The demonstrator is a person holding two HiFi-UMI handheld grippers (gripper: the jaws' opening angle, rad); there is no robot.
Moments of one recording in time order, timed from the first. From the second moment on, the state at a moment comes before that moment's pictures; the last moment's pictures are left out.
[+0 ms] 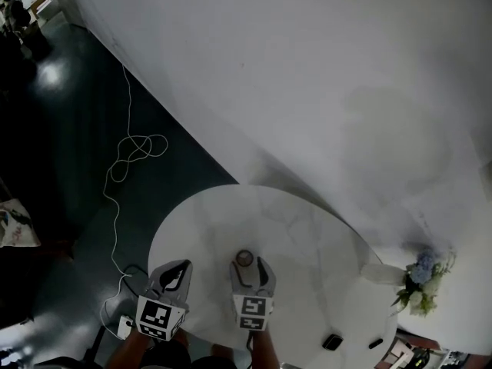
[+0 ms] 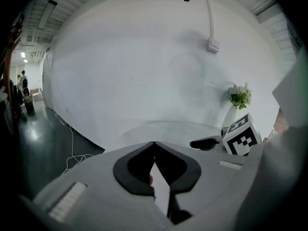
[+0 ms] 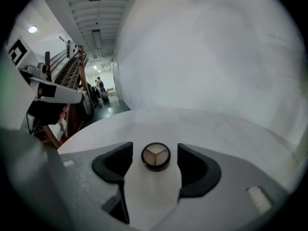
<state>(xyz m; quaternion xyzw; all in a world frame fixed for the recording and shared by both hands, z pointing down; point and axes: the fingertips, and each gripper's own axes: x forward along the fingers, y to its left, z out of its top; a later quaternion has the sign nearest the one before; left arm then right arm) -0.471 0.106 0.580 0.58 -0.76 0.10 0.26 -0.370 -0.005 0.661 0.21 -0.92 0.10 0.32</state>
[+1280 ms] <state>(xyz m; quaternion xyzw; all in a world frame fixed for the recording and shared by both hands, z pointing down) -0.464 0.100 0.561 0.60 -0.75 0.09 0.24 -0.350 -0.010 0.635 0.25 -0.91 0.09 0.32</state>
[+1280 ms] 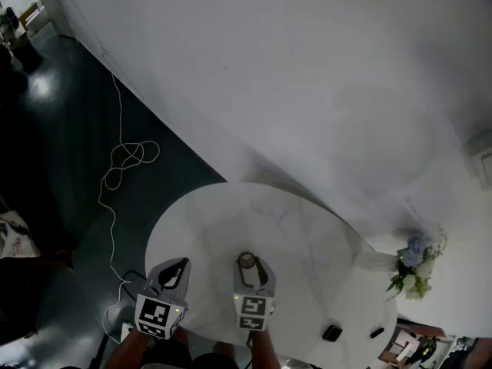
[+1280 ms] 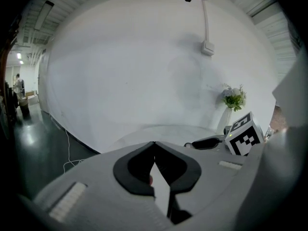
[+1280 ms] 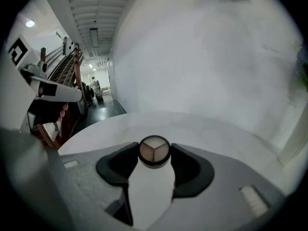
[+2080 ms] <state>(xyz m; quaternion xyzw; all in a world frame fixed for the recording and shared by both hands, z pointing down) -0.310 0.037 0.505 0.72 -0.65 0.10 0.20 -0.160 -0.031 0.558 0.40 -0.87 0.10 0.28</state>
